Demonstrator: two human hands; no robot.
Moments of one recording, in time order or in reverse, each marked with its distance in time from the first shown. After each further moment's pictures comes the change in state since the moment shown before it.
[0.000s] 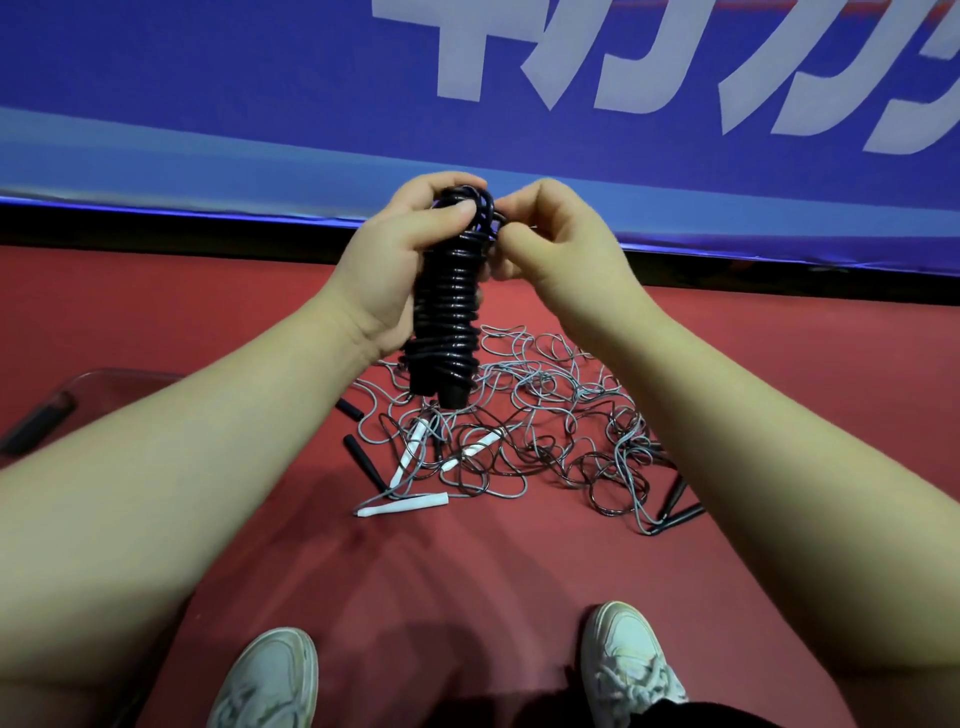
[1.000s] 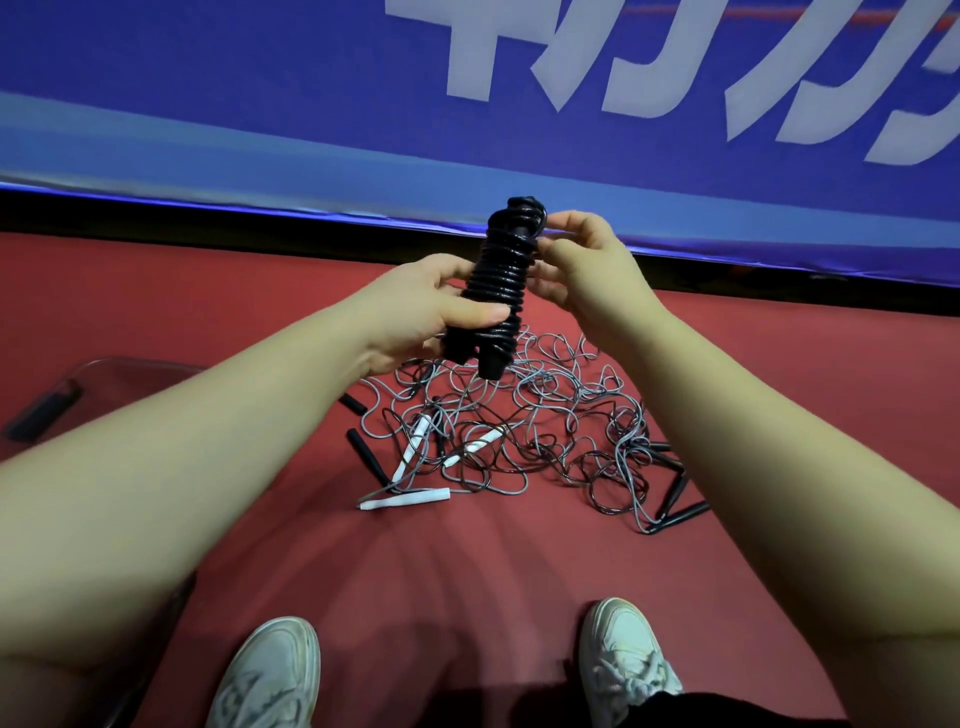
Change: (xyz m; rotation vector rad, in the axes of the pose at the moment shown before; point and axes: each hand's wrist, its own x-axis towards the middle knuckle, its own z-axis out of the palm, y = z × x) left_hand -0.010 -0.014 -0.015 0.348 -0.042 -0.351; right_hand 0.015 0.031 -0.011 0.262 0.099 0.293
